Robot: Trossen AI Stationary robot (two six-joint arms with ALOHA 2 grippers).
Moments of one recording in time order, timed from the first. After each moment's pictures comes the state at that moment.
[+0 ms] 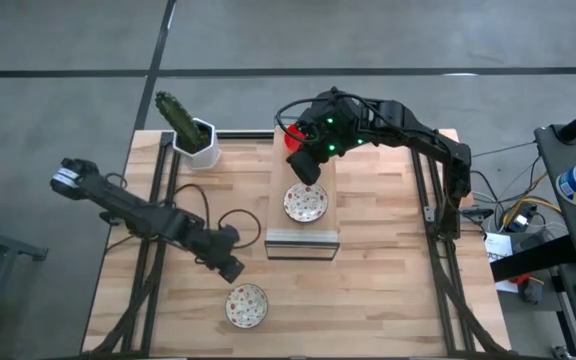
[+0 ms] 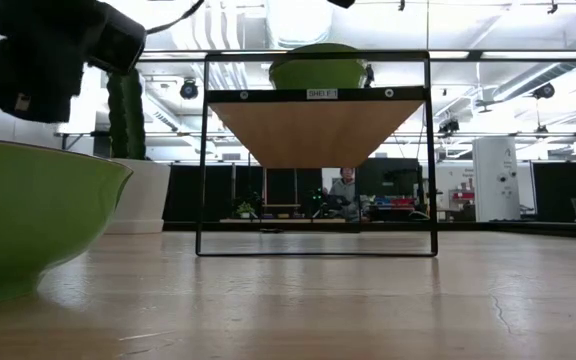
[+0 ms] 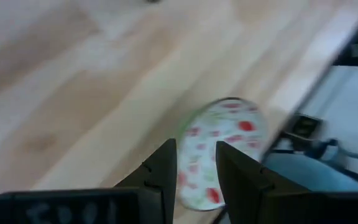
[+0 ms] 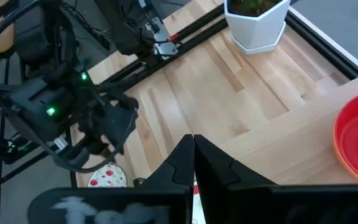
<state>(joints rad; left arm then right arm) -0.39 1.23 0.84 -0.55 0.09 -1.33 -0.17 1.88 2.35 -1.17 -0.13 0.46</state>
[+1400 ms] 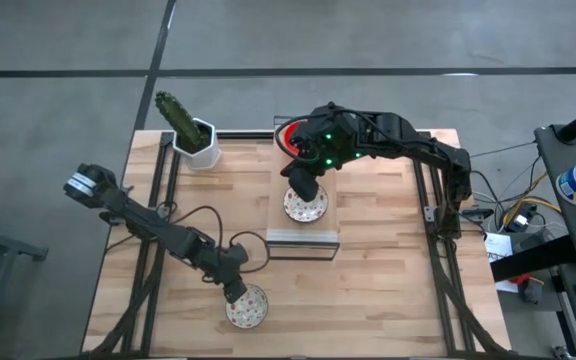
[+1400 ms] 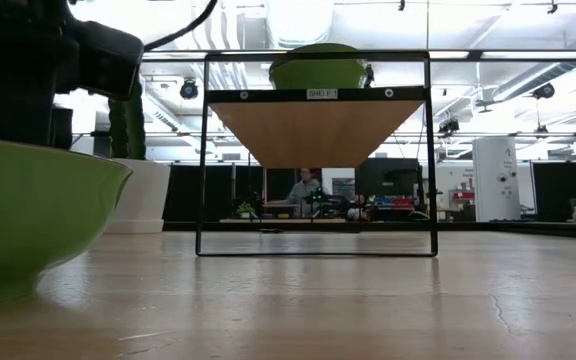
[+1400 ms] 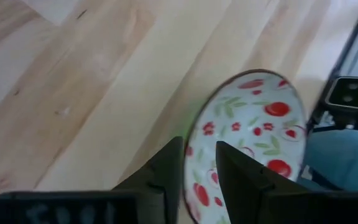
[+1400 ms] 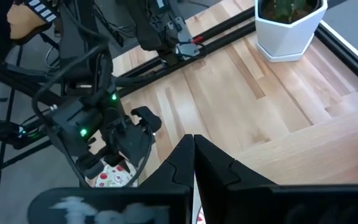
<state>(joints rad) -0.49 1.40 0.78 -0.32 0.06 -1.19 -0.08 1.89 2.35 -1.12 -0.10 0.44</state>
